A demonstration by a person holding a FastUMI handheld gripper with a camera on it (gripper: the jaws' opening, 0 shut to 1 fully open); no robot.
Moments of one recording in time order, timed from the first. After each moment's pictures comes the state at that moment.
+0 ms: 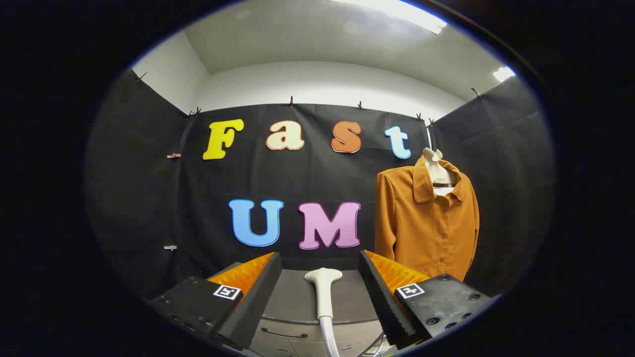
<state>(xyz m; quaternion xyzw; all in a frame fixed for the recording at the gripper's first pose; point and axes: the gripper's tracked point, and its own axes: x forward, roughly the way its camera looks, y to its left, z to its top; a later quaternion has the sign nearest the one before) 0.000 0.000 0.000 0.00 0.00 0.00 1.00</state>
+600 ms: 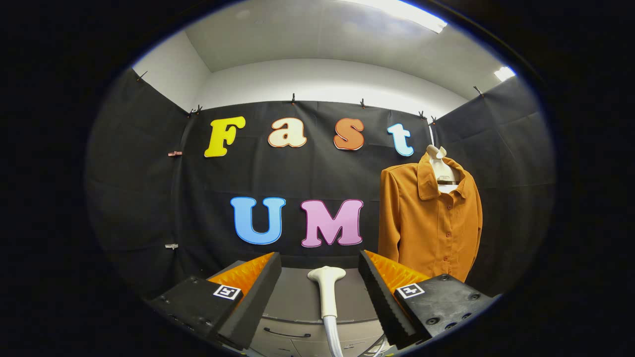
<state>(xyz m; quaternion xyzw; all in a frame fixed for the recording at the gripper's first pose) 0.003 0.008 -0.006 0.00 0.01 0.00 1.00</state>
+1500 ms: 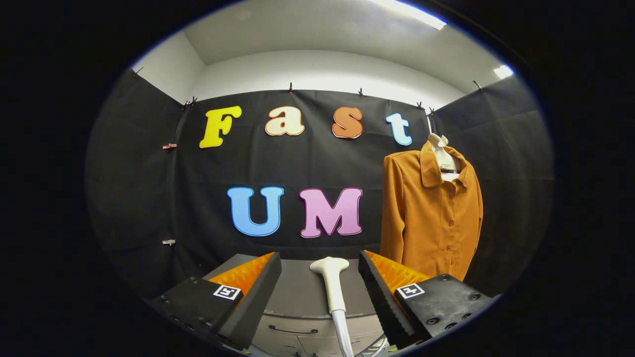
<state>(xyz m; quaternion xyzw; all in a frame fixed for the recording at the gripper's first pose) 0.016 0.027 -0.037 0.00 0.05 -0.02 1.00</state>
